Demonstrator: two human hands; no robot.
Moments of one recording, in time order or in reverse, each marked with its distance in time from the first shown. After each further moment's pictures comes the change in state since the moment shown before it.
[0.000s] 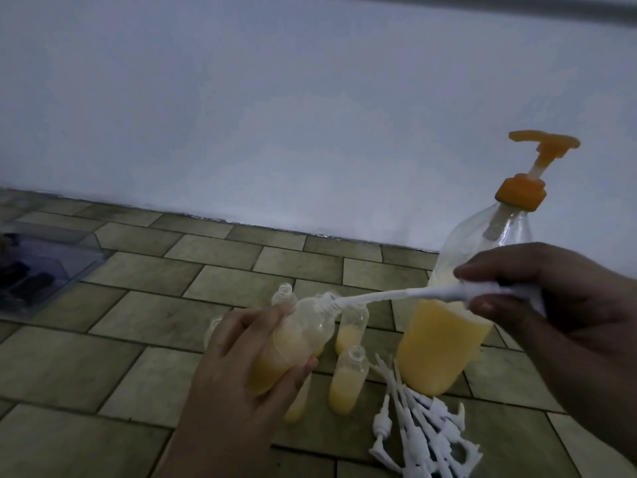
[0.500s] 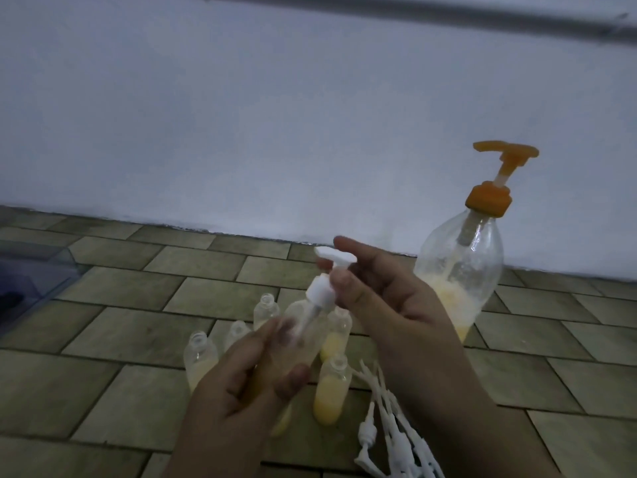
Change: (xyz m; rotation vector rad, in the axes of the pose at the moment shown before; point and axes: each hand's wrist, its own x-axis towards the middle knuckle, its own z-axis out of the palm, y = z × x) left_hand 0.002 0.023 0.007 -0.702 -0.091 -0.455; right_hand 0.018 -0.038 0.077 0.886 -0.045 0.504
